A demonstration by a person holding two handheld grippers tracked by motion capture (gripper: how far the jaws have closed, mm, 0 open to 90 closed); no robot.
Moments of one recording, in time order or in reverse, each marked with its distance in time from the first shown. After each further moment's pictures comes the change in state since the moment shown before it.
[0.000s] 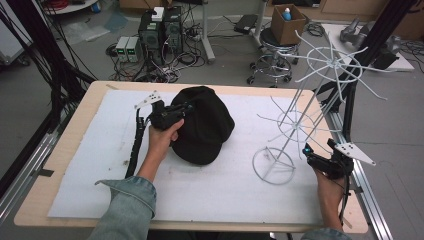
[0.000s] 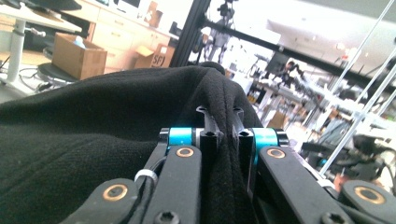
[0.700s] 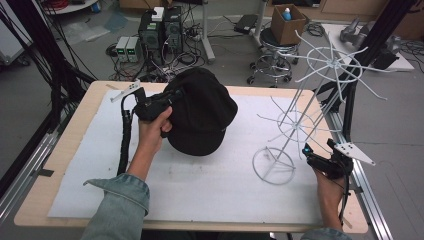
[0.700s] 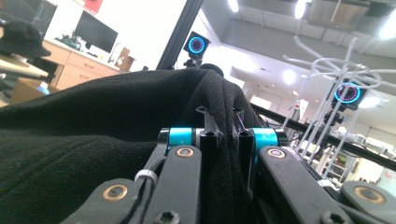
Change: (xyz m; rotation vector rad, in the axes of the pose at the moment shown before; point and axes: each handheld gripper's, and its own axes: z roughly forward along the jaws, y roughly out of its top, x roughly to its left) left arm -0.022 0.050 -0.022 -0.189 -0.135 -0.040; right arm 0.001 0.000 0.000 0.005 0.001 0.003
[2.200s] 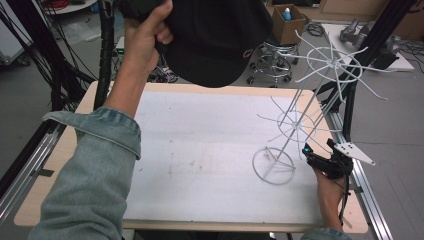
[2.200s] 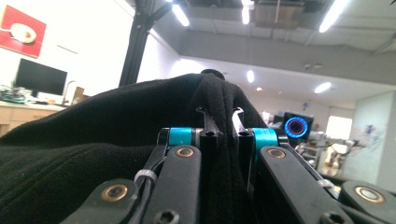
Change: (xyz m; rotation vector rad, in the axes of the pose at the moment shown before) left arm -0.091 0.207 0.110 -0.021 -0.190 0.127; right arm 0.000 0.000 0.000 -0.001 -0.001 -0.002
